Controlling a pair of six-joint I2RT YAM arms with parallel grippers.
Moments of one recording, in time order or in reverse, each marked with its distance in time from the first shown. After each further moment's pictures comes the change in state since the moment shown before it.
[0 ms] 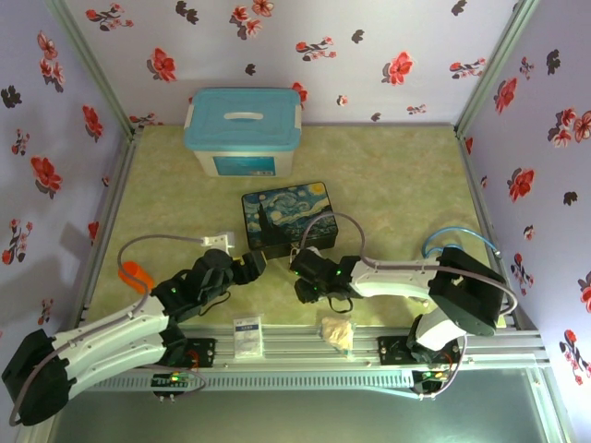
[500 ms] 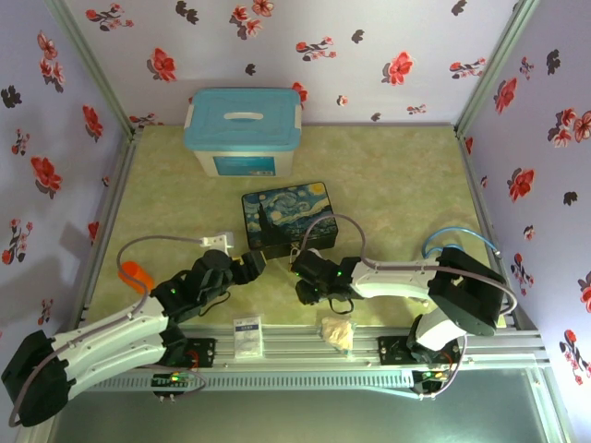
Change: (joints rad) left arm 0.000 -0.015 -0.011 0.009 -0.005 -0.012; right arm 0.001 0.000 -0.016 0.025 -0.029 0.017
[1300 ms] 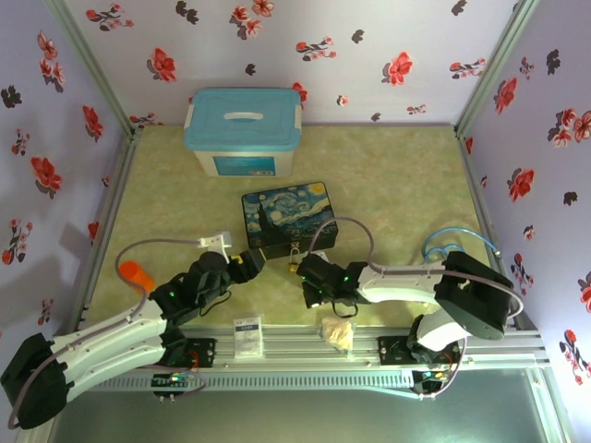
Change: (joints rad) left arm -0.002 -0.014 -0.030 0.103 0.003 -0.045; right arm -0.010 -0.056 -0.082 0.075 0.002 0.074
